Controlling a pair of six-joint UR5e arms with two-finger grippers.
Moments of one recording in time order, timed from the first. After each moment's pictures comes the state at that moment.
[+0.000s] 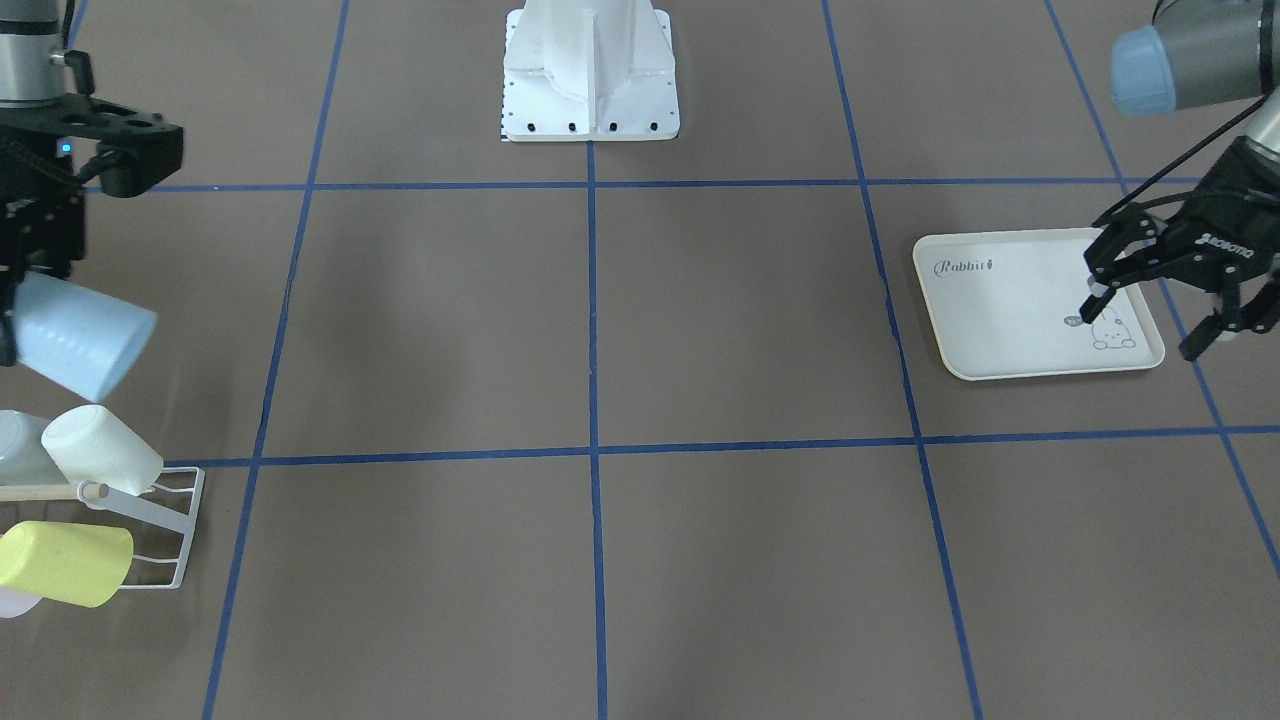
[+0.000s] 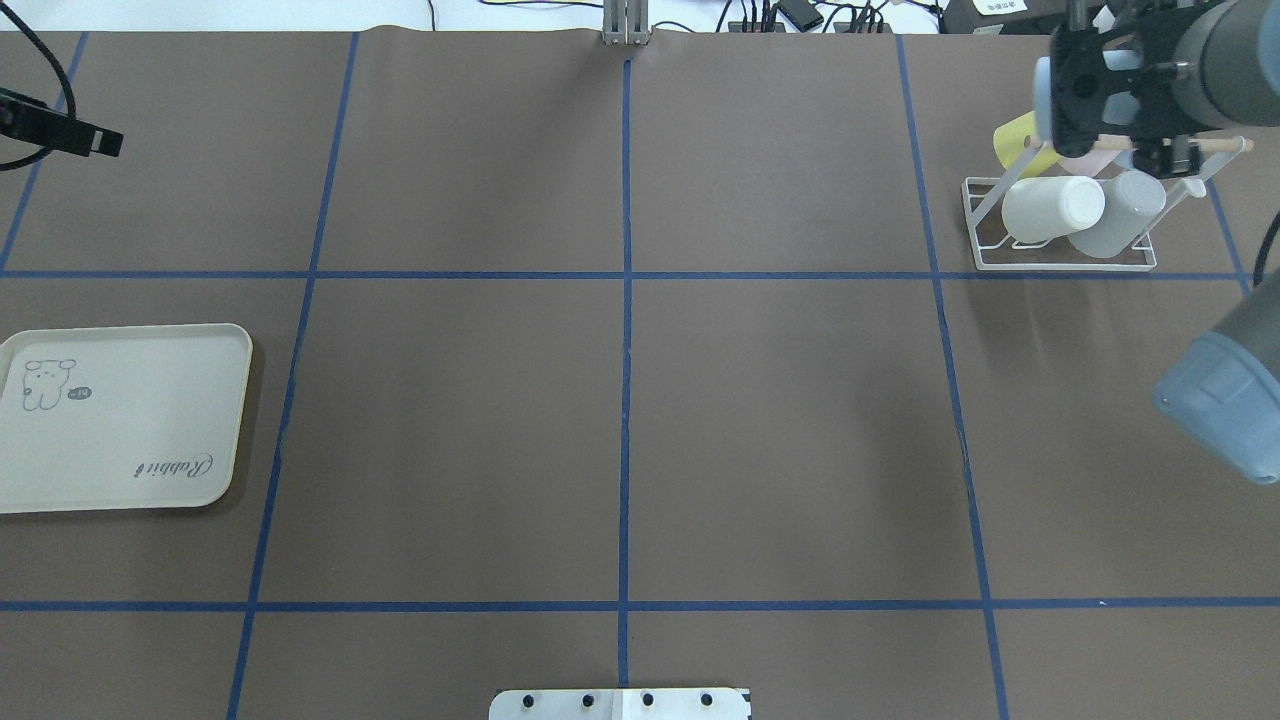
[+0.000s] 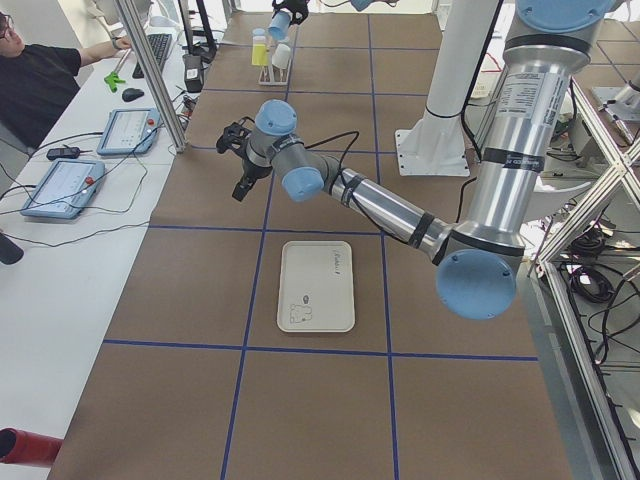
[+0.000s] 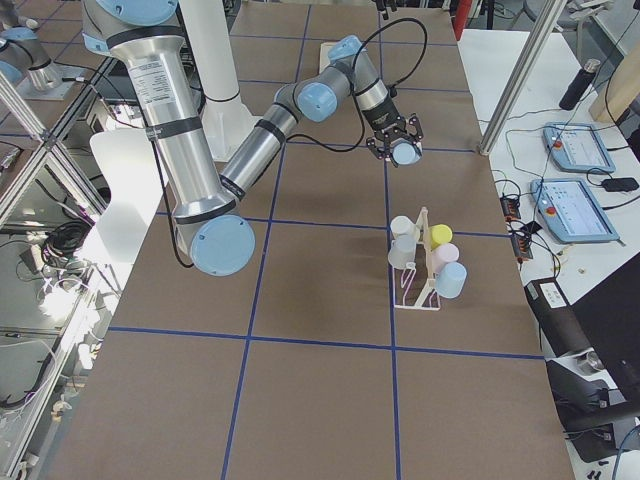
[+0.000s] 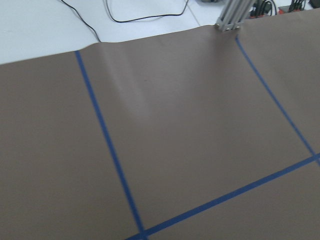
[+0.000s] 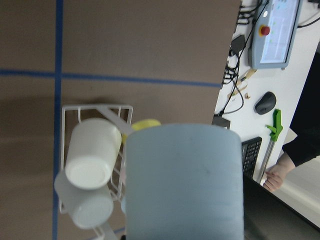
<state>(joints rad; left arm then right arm) -1.23 -1.73 -1.84 -2.07 -2.20 -0.43 0.98 -1.29 2.16 -1.76 1.46 -0.86</state>
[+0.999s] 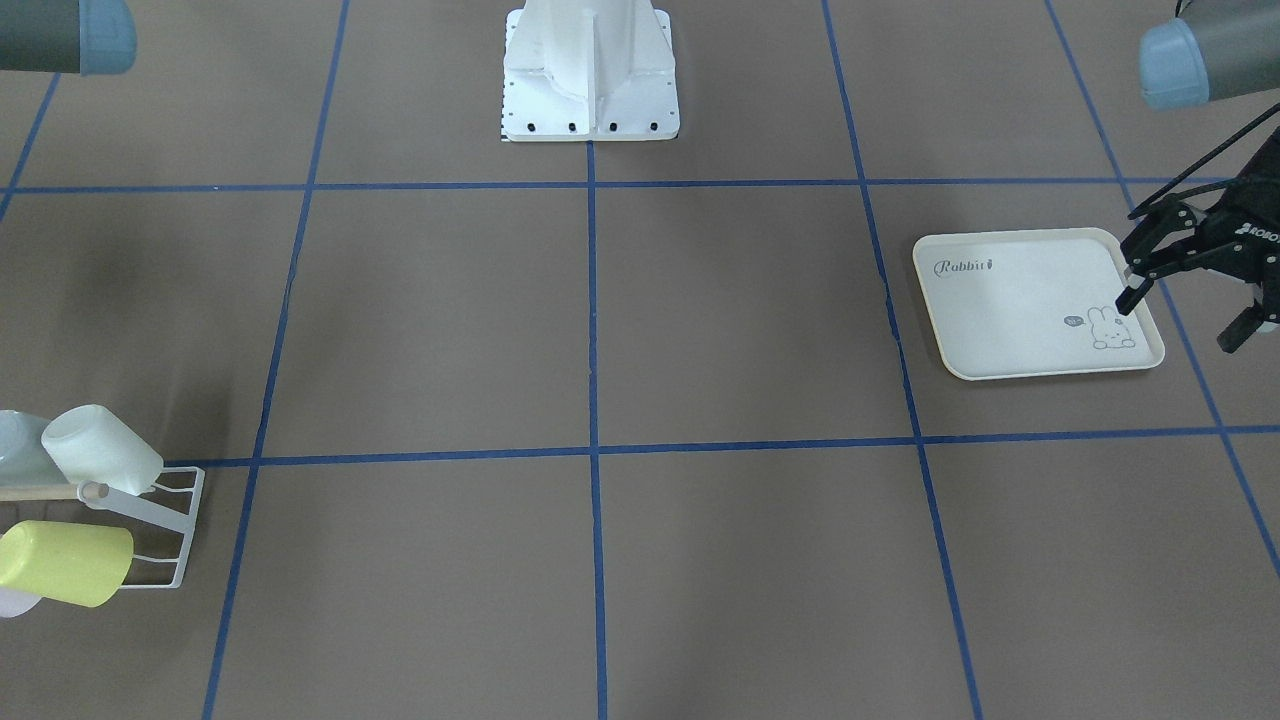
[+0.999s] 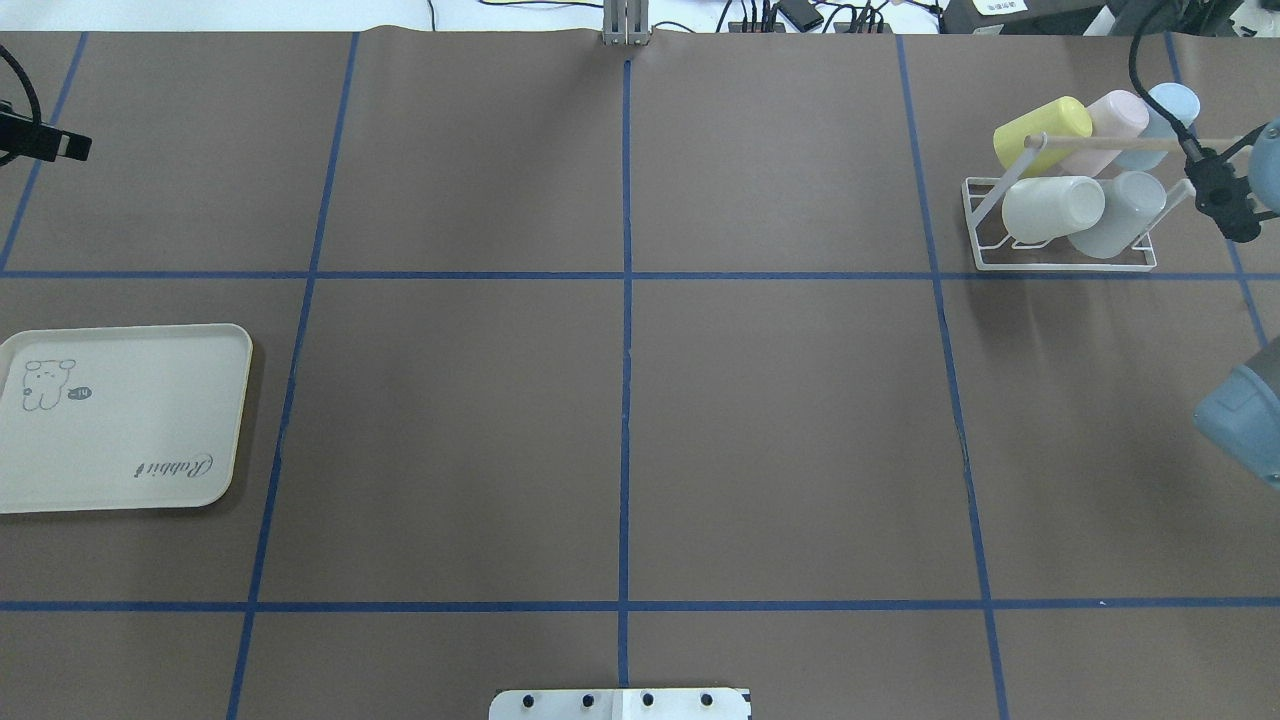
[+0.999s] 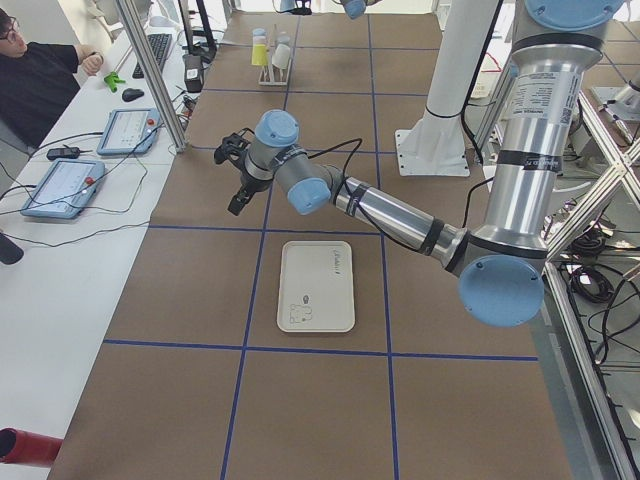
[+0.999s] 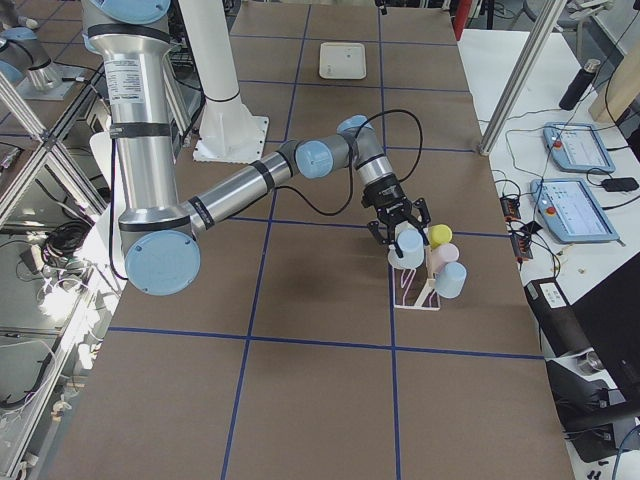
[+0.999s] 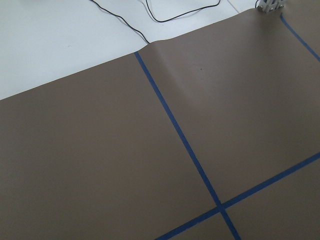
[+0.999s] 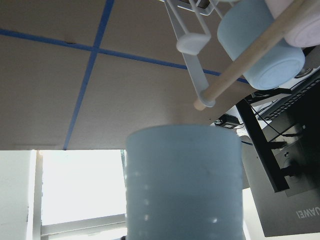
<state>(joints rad) -1.25 -1.71 -1.85 -2.07 -2.22 -0.39 0.99 -1.48 1.97 -1.74 1.12 -1.18</state>
